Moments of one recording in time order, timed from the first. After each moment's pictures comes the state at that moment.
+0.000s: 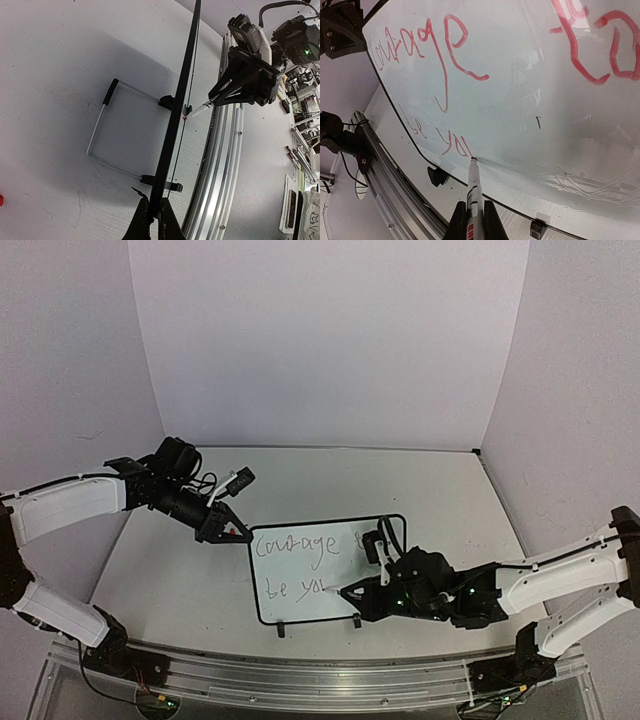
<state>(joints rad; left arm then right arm) -0.56 1.34 0.98 -0.57 0.78 0.20 1.24 1.36 0.59 0.19 0.21 0.78</state>
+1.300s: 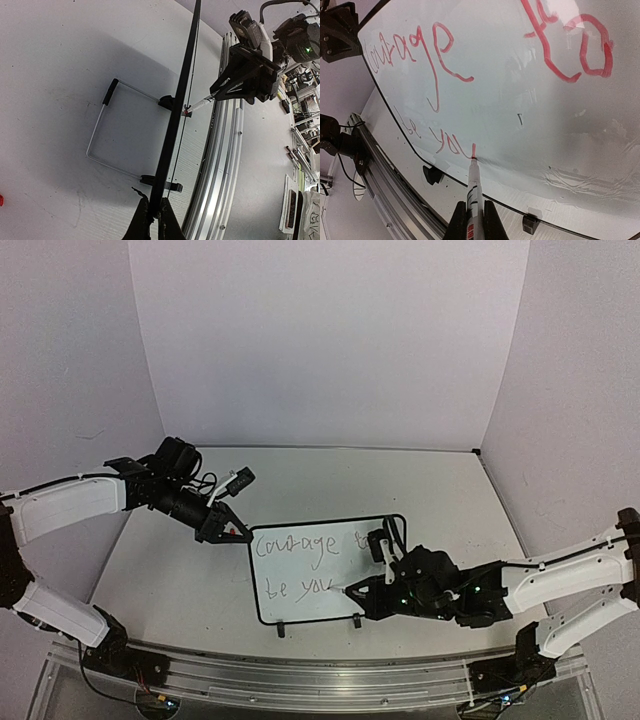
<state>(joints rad) -0.56 1.34 0.98 -0.57 0.78 0.20 1.24 1.32 0.59 0.14 0.23 0.79</state>
